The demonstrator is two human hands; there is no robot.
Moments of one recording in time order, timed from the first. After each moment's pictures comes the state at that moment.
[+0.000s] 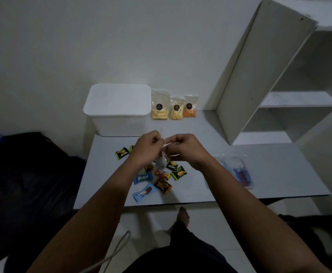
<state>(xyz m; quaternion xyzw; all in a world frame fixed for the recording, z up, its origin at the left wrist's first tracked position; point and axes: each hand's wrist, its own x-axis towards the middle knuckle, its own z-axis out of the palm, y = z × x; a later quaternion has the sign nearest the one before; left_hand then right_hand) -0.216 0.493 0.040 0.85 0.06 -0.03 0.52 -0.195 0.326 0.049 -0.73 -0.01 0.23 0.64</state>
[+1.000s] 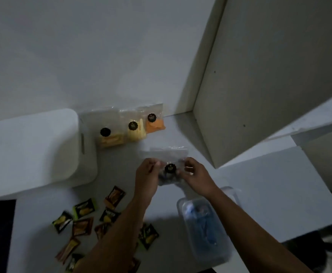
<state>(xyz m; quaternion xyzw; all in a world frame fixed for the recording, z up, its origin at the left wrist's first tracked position) 0.051 0.340 -0.117 0.79 0.18 -0.09 0.58 0.050 0.153 -0.133 -0.82 0.09 0.18 0.54</state>
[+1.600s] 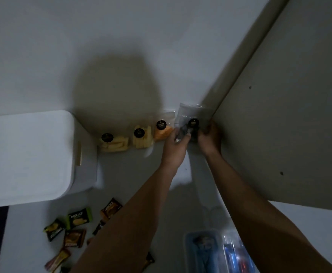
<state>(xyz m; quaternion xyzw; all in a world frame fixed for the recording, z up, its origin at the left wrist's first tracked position) 0.214 0.274 -0.128 0.66 0.24 -0.15 0.69 0.261 0.150 -0.167 -0.83 0.24 0.08 0.50</state>
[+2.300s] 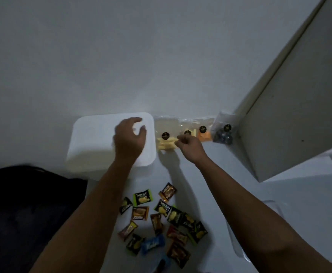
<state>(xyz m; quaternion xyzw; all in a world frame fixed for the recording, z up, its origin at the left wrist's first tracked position) 0.093 0.600 -0.010 0.89 0.04 0.28 0.35 0.122 0.376 -0.046 -0.84 0.06 0.16 0.52</state>
